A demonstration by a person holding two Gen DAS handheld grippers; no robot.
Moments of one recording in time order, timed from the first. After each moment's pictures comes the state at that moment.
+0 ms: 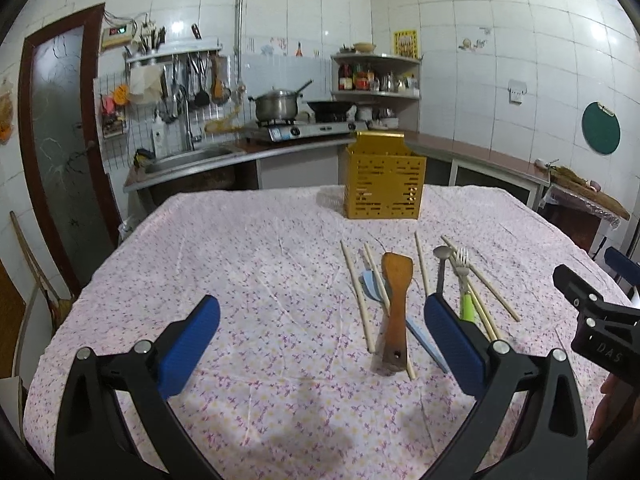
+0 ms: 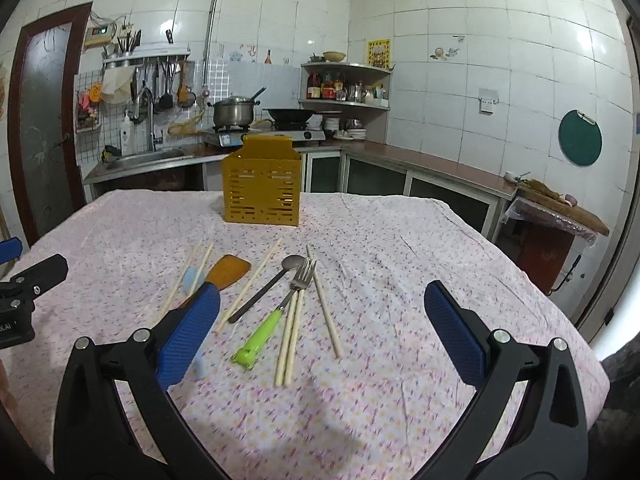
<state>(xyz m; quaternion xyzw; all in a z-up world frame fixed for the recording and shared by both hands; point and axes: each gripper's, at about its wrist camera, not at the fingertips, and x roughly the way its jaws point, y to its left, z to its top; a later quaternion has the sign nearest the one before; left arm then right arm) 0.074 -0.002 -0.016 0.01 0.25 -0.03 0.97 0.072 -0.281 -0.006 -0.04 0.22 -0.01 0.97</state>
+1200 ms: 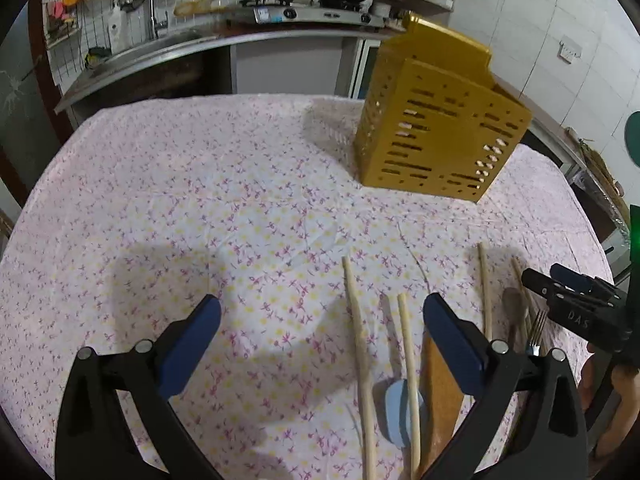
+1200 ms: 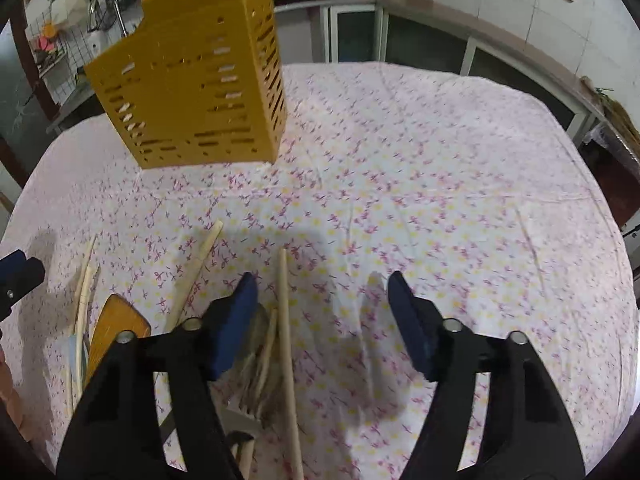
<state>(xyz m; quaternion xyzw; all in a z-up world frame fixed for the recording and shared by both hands) 0.331 -0.002 -0.078 -0.05 0.46 -0.04 0.89 0.369 -0.316 -0.093 -0.01 0.49 0.05 0.87</state>
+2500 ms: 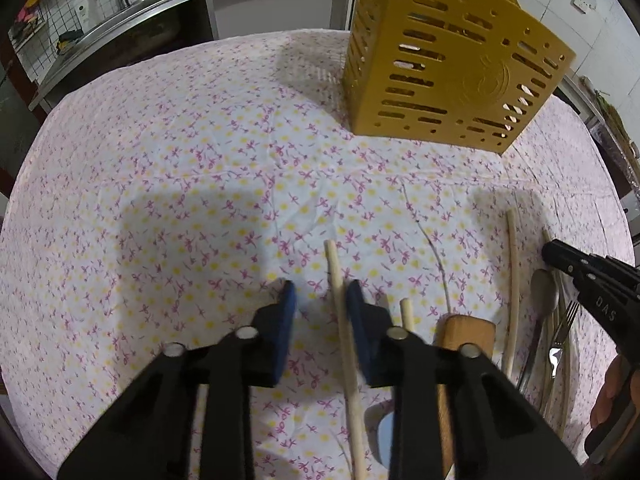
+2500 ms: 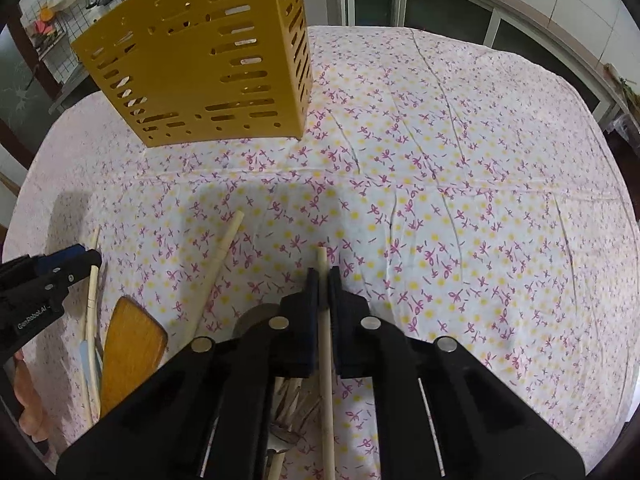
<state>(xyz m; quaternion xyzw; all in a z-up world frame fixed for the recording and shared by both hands) 0.386 -0.026 -0.110 -0.01 0.56 -0.05 0.83 0.397 -0.309 -0.109 0.00 0.55 0.07 0.83</state>
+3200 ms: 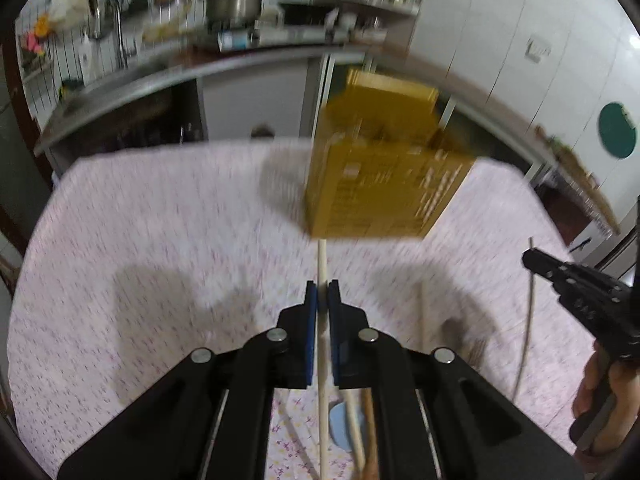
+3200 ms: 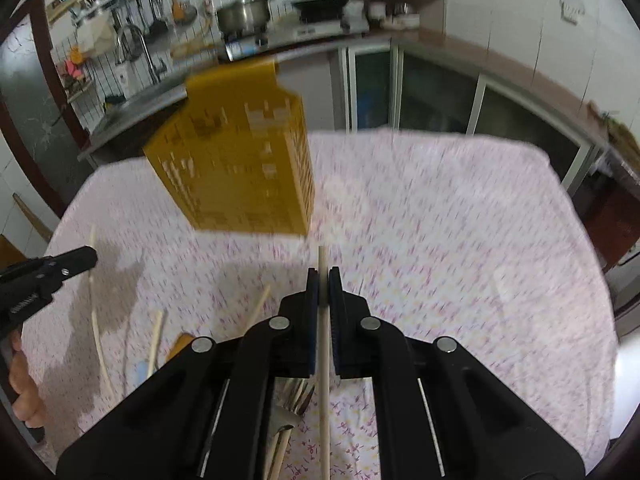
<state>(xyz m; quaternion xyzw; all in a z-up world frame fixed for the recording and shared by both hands) 0.339 -0.022 -0.001 -0.04 0.42 -0.09 0.90 0.359 -0.320 -0.004 0.01 0.42 0.08 0.90</state>
